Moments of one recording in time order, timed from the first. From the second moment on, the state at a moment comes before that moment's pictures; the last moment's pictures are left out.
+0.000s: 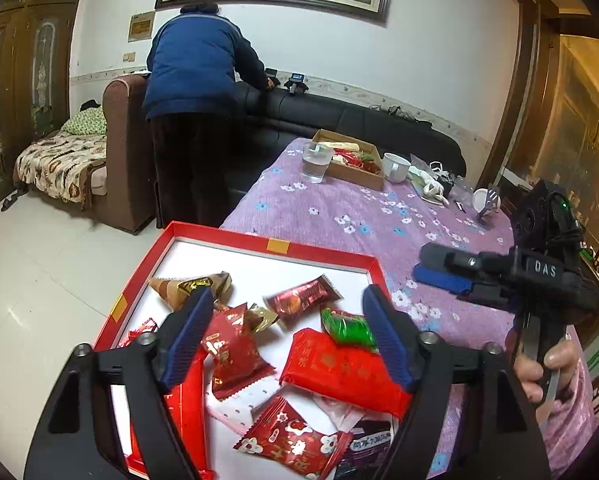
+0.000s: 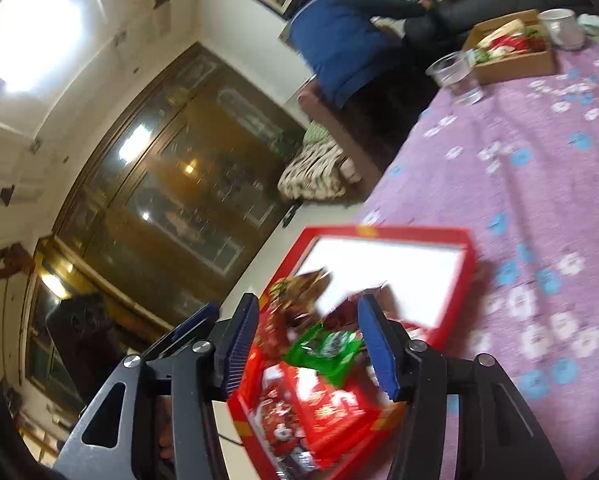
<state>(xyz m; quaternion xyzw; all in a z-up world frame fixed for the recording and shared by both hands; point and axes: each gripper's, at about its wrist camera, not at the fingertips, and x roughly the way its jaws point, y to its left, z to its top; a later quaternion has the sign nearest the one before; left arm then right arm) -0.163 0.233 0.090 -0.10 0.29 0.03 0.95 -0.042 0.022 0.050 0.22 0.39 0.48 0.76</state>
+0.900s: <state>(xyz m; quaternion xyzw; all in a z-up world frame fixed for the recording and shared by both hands) -0.107 0.044 0.153 0.08 0.16 0.07 0.98 -0.026 -0.167 0.091 0.28 0.23 0.32 0.87</state>
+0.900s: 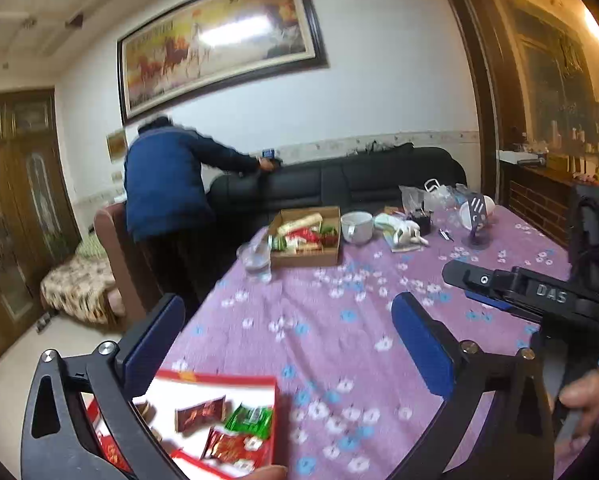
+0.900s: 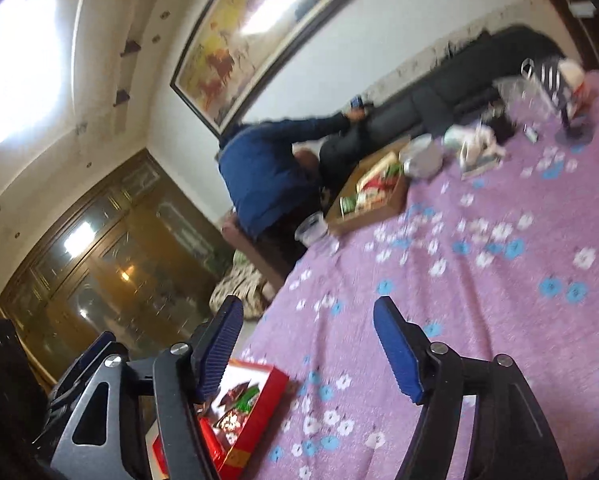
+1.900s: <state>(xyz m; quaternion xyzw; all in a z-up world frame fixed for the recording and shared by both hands) -0.076 0.043 0.122 0.08 0.24 0.14 0.96 -0.049 -0.143 0.101 0.18 0.20 0.29 0.92</state>
